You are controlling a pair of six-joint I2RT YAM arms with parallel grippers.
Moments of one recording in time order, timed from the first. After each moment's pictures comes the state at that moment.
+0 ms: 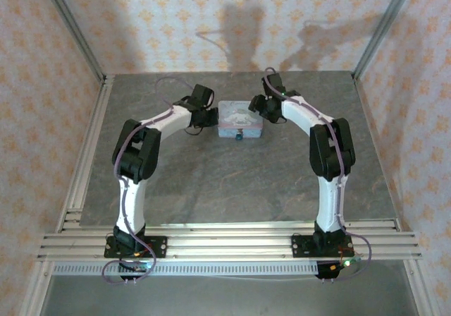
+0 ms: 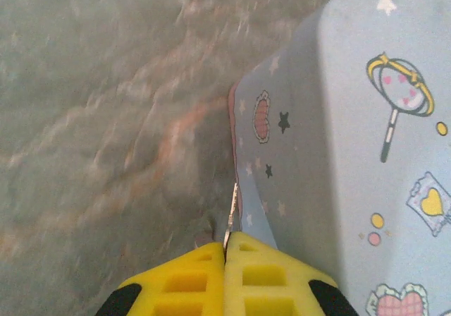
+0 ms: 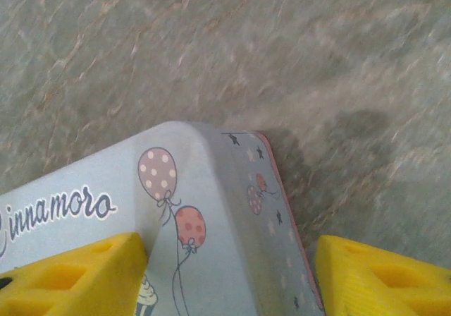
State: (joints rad) left arm -0.36 2.05 1.47 -0.41 0.08 -0.47; right arm 0.35 2.04 1.56 -0.50 -0.07 0.74
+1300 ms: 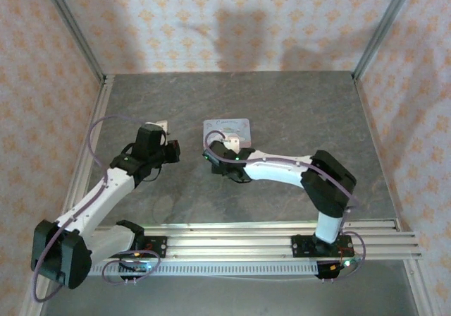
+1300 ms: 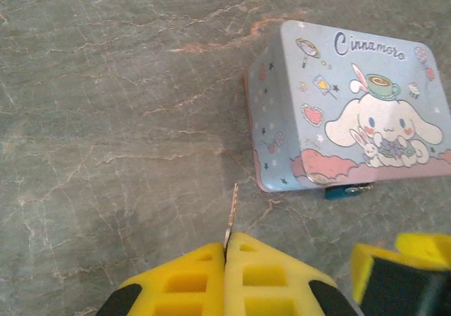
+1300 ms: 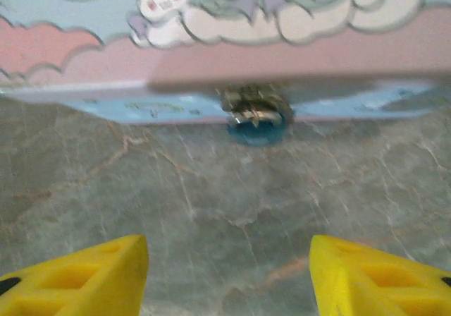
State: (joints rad) left arm -0.29 1.06 0.72 -0.42 0.07 -0.46; right arm 0.99 1.81 1.20 -0.49 0.36 0.90
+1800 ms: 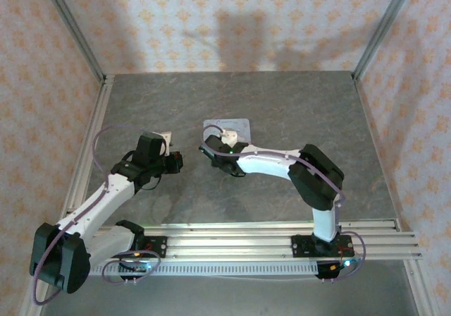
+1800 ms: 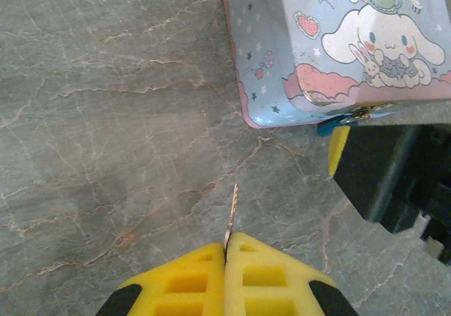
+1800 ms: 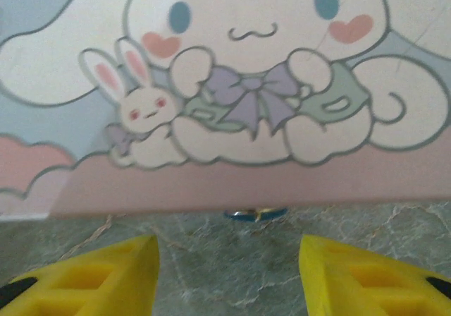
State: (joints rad) left arm -0.29 1.04 0.63 -0.43 0.20 -0.43; right arm 0.94 1.91 1.28 -0.49 0.41 0.89
